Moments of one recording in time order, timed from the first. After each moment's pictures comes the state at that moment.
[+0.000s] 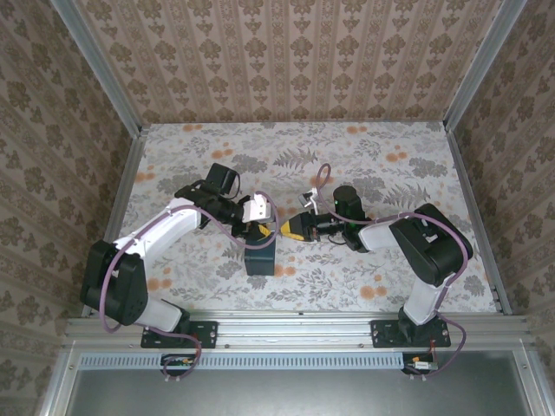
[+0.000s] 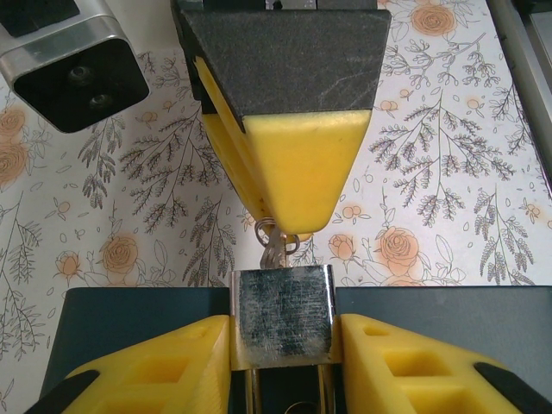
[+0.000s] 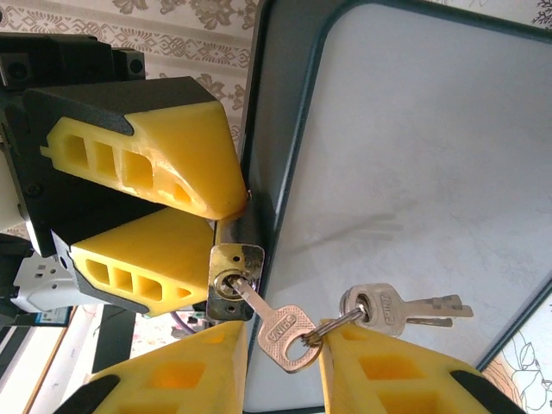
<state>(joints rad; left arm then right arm) -0.50 1.45 1.02 -0.65 0.74 1.01 0.49 1.77 0.66 0.80 -1.06 1.07</state>
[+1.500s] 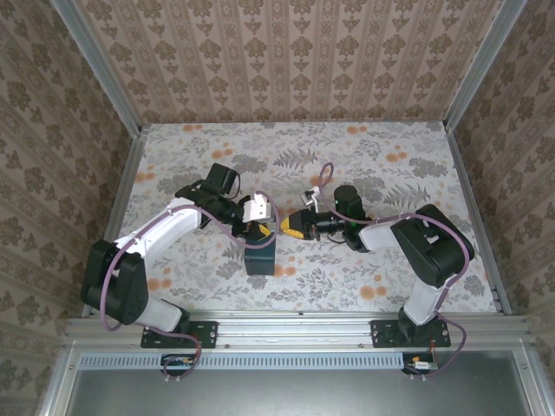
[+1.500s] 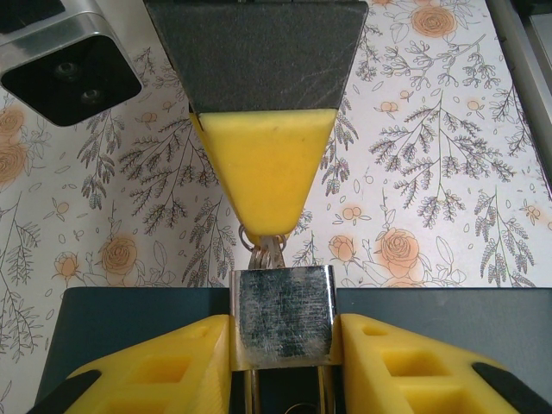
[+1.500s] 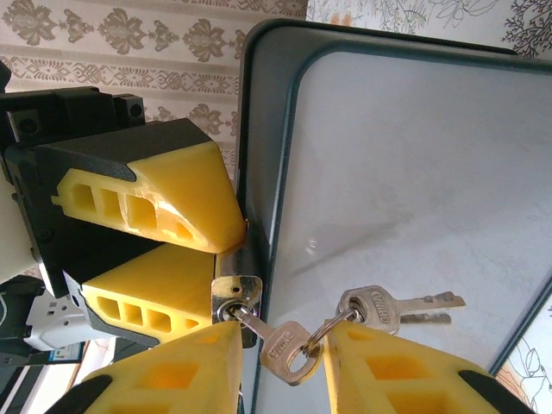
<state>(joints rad) -0.50 1.45 1.02 -0.65 0.74 1.00 0.49 1.76 0.66 0.80 -1.00 1.16</state>
